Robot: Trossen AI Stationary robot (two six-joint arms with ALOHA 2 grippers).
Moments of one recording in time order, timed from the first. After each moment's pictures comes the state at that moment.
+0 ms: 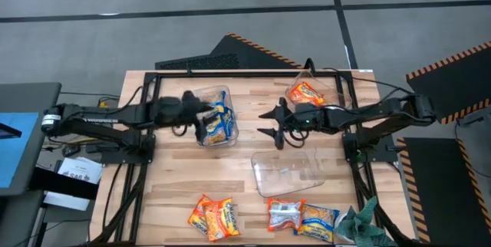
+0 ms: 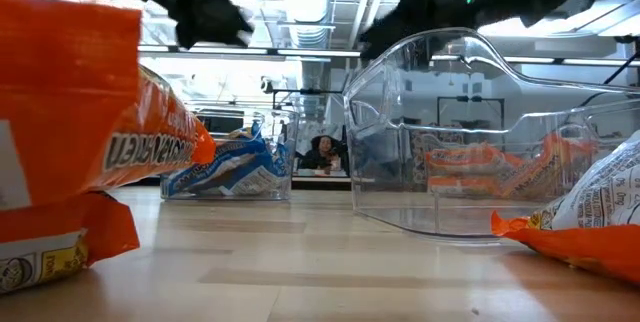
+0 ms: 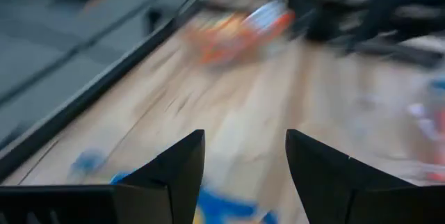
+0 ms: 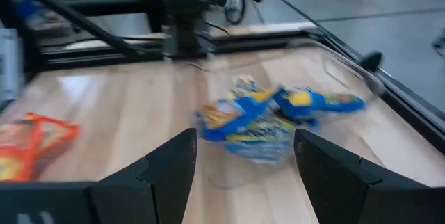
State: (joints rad) left arm 0.07 0.96 0.68 -0.05 -0.29 -0.20; right arm -0.05 1.32 0.67 0.40 0.08 0.06
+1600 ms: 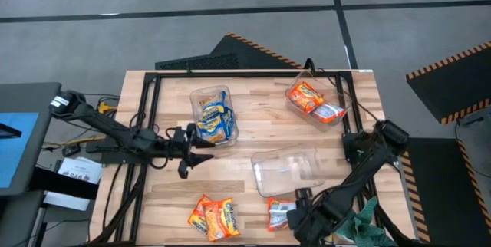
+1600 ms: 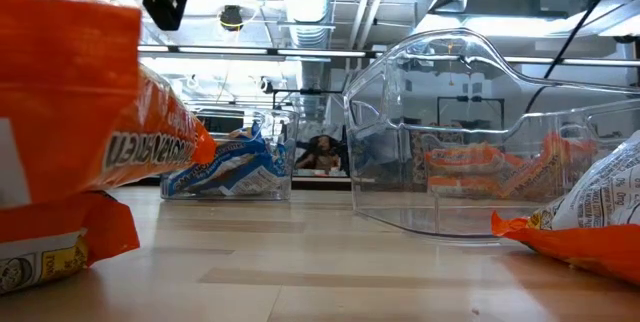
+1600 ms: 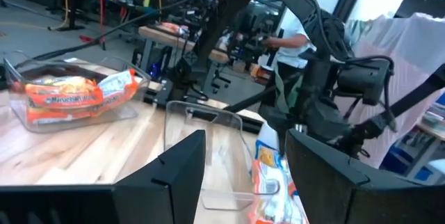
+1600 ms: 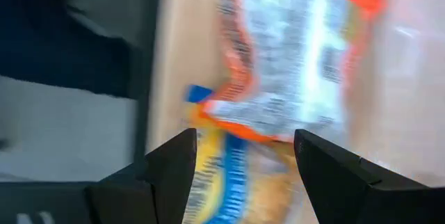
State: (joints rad) left arm -0.40 0.97 0.36 0.76 -0.41 -0.30; right arm 0.80 1.86 1.47 -0.94 0.06 0.68
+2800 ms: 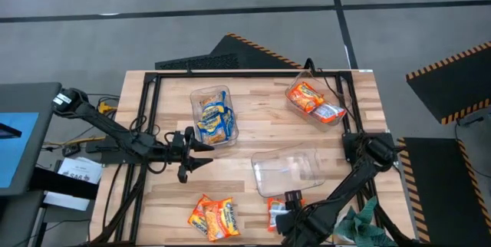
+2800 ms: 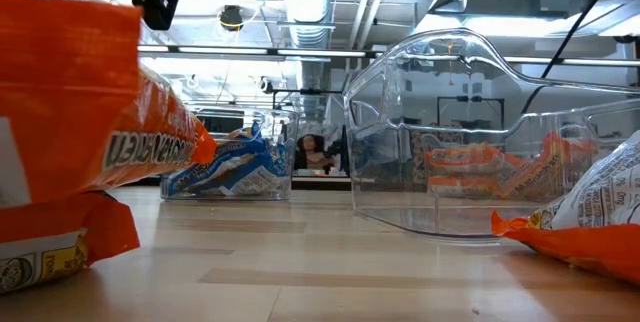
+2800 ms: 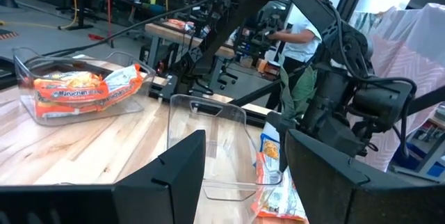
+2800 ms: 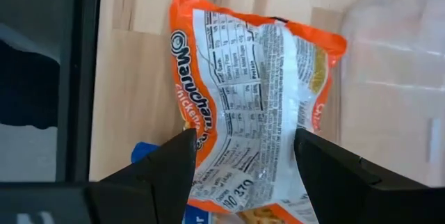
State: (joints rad) left arm -0.47 0.98 0.36 0.75 -0.50 -0.28; right arm 0.80 2.05 1.63 -1.02 0.24 0.65
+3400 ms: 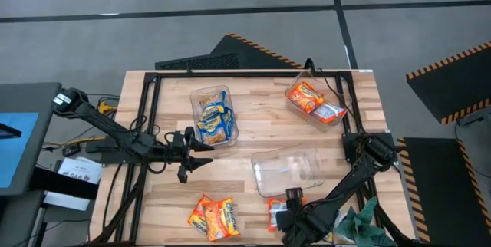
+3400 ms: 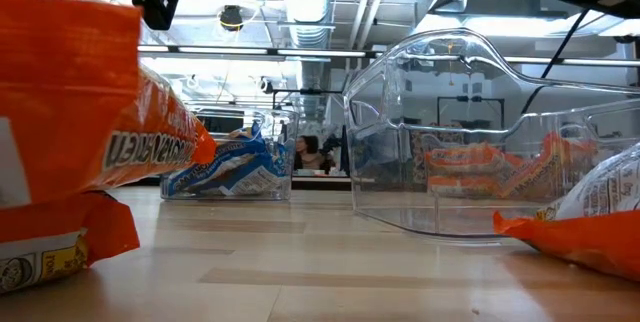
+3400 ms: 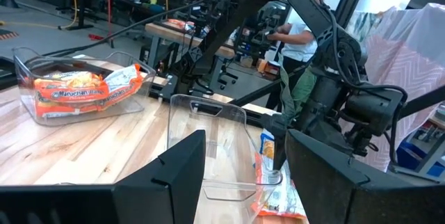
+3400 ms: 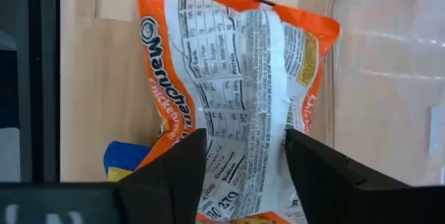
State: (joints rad) left arm -0.47 0.98 0.36 0.75 -0.50 -0.28; right arm 0.80 2.05 1.58 -1.01 0.24 0.67
